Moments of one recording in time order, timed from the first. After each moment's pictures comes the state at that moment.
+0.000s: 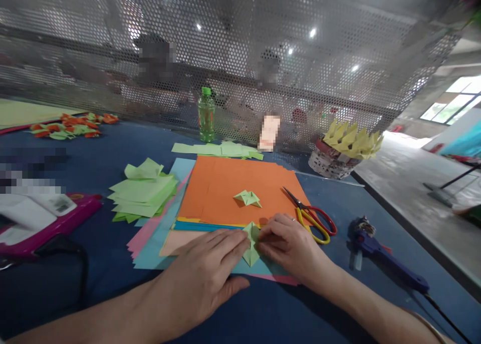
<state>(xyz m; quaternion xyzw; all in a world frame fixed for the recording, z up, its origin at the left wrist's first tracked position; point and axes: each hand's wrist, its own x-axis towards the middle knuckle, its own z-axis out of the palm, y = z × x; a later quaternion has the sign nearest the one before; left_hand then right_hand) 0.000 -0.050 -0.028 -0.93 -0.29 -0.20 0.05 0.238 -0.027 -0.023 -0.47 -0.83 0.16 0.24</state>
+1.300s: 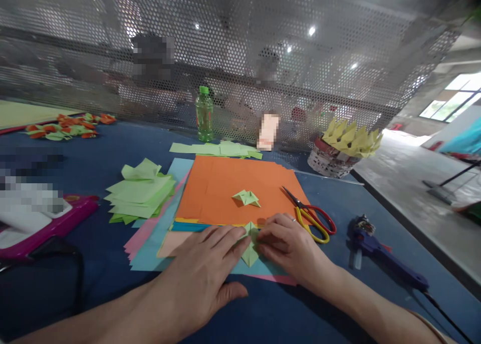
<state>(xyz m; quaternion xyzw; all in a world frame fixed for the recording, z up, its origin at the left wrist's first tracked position) 0.001 -0.048 -0.033 -0.93 -0.34 -0.14 -0.01 0.242 -0.030 -0.024 -0.44 -0.84 0.17 0.27</state>
